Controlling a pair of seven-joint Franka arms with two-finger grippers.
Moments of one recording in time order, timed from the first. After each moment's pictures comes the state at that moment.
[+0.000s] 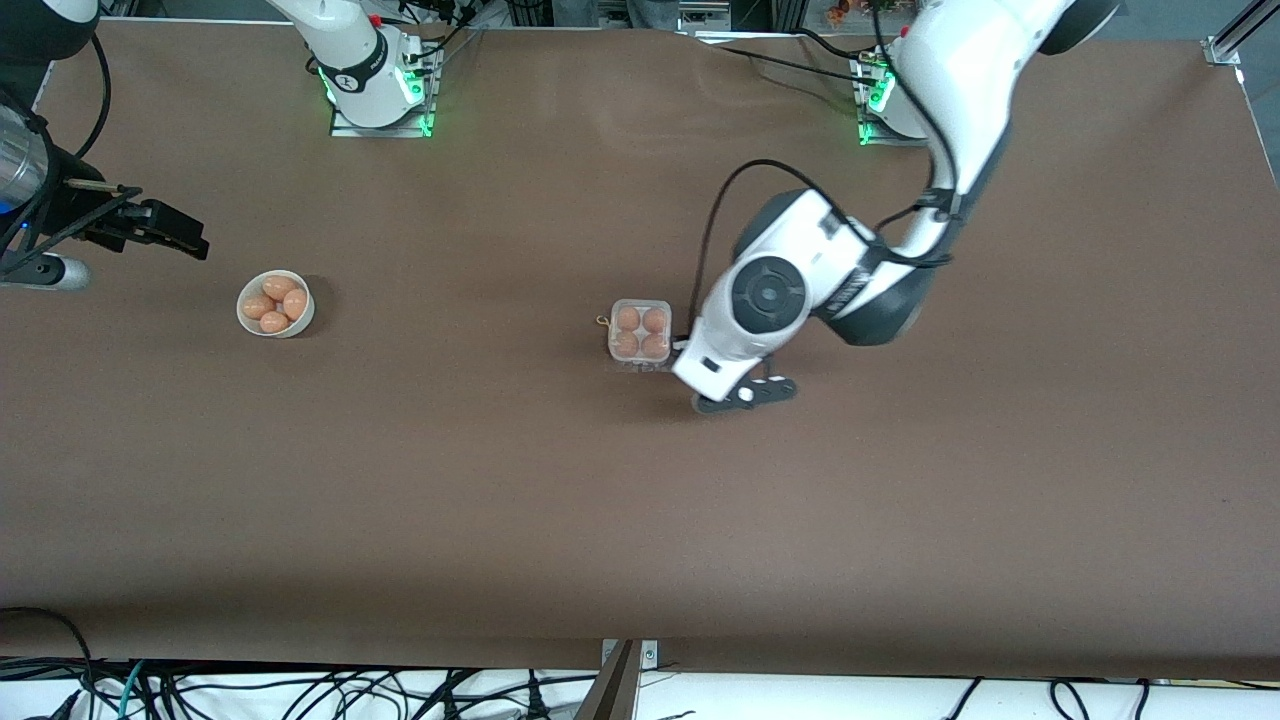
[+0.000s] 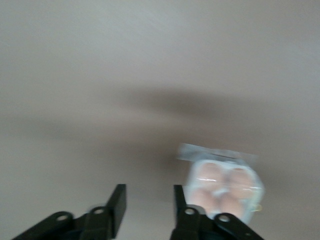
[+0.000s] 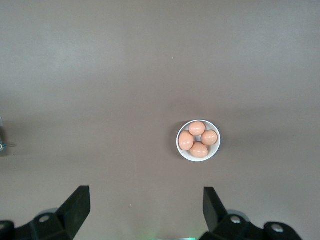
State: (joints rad) left arm -0.26 0.71 -0.39 -1.24 0.12 1.73 -0.78; right arm 0.04 0.04 -0.02 -1.61 0.00 1.55 0.11
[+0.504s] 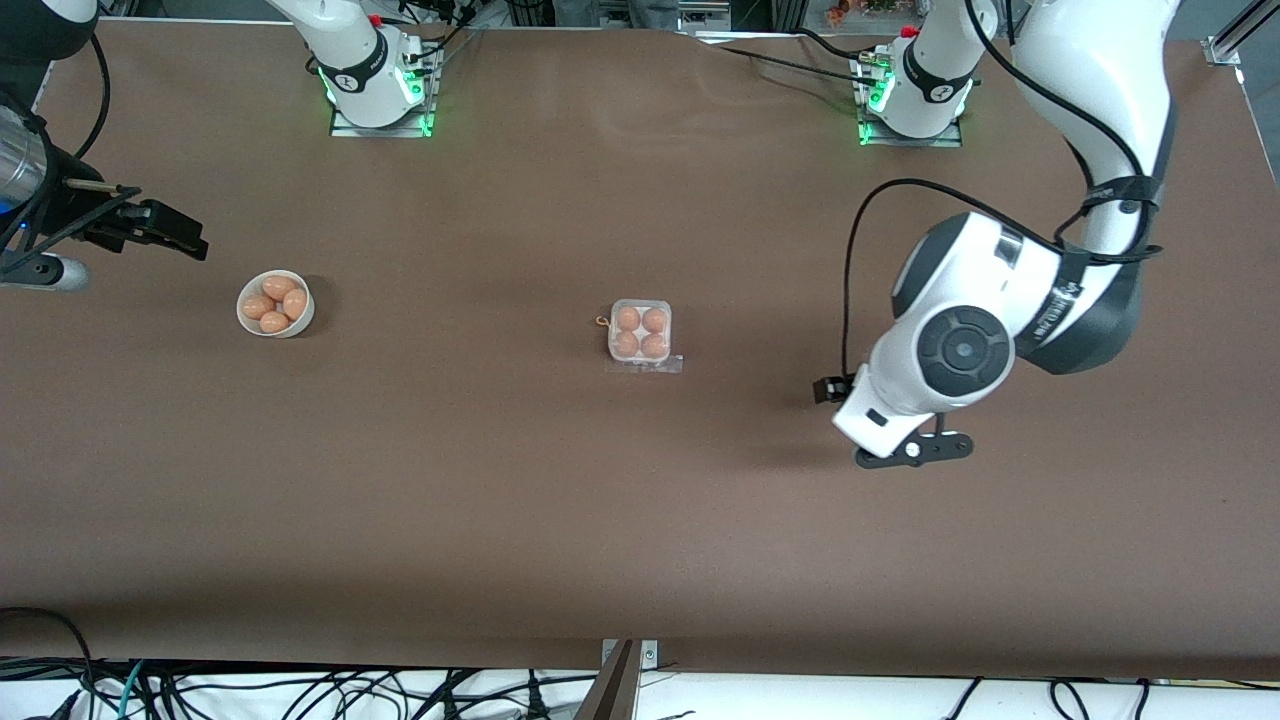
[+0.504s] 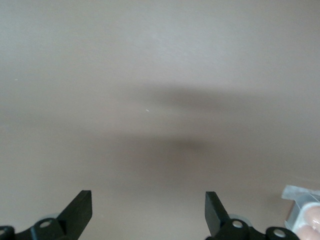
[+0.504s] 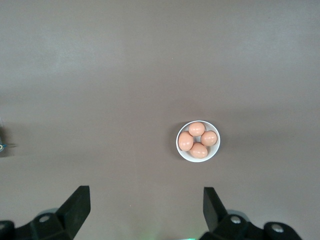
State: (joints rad) left arm -0.07 0.68 -0.39 -1.17 0.26 1.59 -0.58; right arm 0.04 0.04 -0.02 -1.61 -0.01 1.56 0.11
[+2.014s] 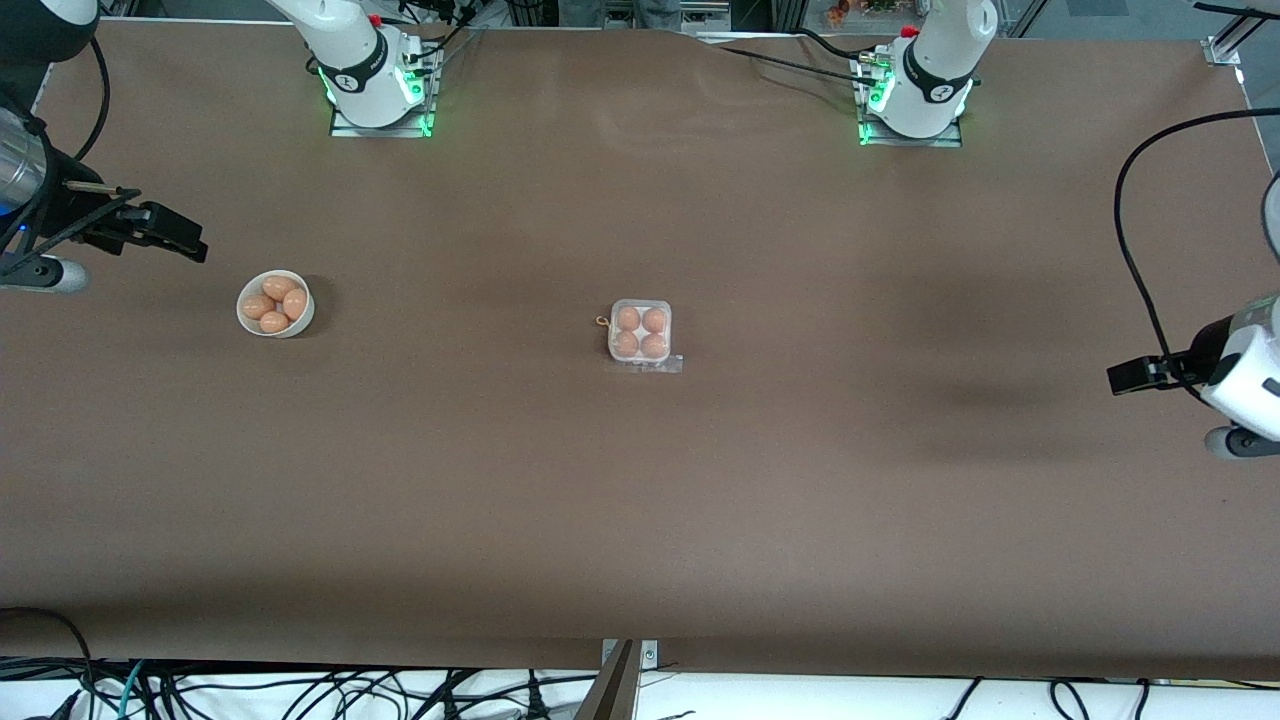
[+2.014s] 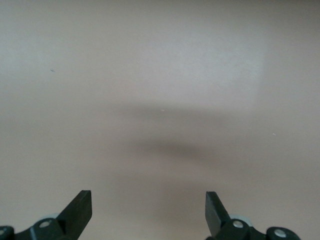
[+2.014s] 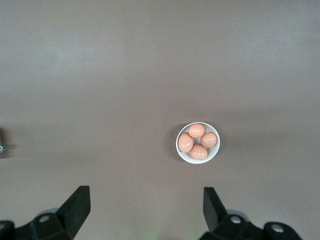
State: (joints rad) left arm 0.14 0.42 -0.11 -1.26 0.15 1.57 -0.10; right arm 0.04 0.05 -0.02 -1.61 -0.01 1.56 0.10
